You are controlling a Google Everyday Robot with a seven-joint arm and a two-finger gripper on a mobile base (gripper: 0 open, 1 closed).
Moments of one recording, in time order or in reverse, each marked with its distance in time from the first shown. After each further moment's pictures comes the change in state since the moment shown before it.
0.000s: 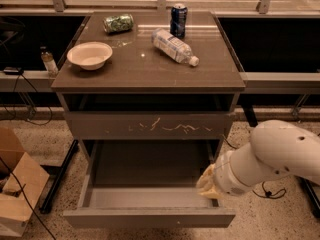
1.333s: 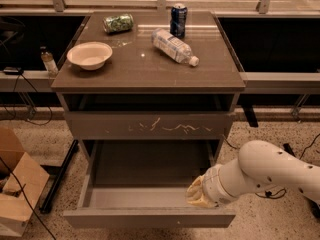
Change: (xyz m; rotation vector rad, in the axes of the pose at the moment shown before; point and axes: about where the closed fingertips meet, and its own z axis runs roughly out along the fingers) arm 0.011 0.004 0.074 -0.041 -0.109 -0.016
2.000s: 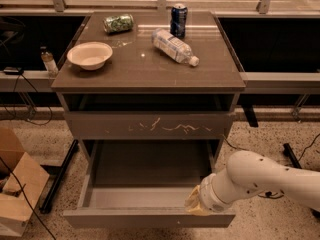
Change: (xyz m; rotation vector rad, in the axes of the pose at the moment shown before) arm 0.032 0.006 0.045 -0.050 0.065 0.077
